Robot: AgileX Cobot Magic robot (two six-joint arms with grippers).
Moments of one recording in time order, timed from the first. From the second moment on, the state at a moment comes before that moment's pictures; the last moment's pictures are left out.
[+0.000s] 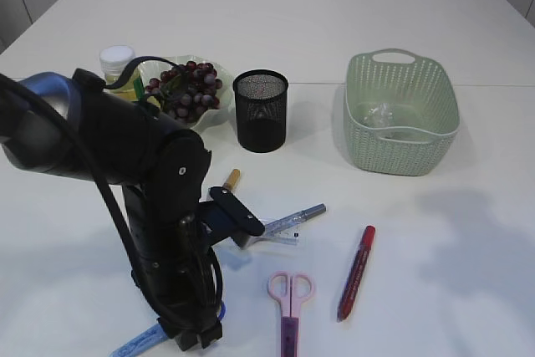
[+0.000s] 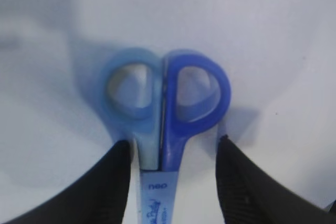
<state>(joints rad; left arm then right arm) -0.74 2.01 -1.13 -0.04 0.85 0.14 0.12 1.05 -0.99 0.06 1.25 0.02</state>
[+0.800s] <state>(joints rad) -0.74 1.99 -1.07 -0.05 0.77 0.13 0.12 1.05 -0.99 0.05 1.25 0.02</state>
